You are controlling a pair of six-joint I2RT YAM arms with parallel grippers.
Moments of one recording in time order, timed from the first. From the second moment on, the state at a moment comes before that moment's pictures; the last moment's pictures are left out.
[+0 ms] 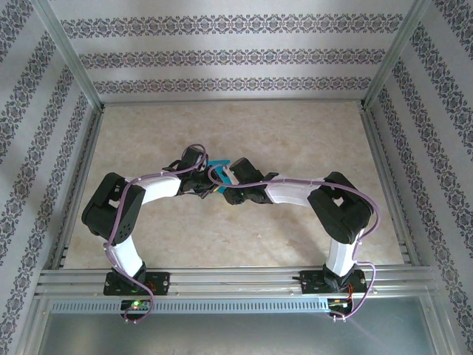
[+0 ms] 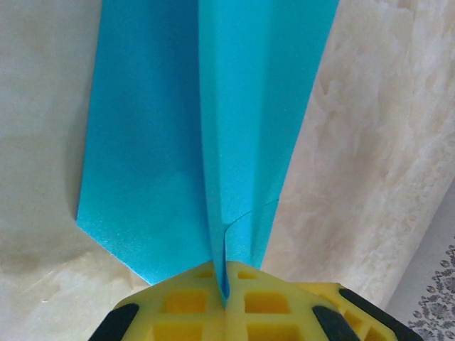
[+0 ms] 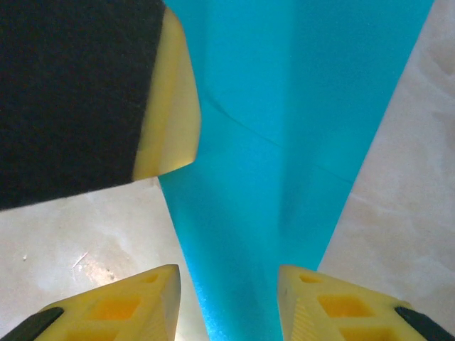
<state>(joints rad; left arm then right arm) -0.45 1.75 0.92 -0.08 0.35 -1.17 0.76 1.83 1.02 -0.15 -0.06 0.16</state>
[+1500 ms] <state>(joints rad) -0.41 1.75 0.93 -0.11 0.36 -1.17 0.77 1.82 0.94 -0.06 -0.02 0.07</state>
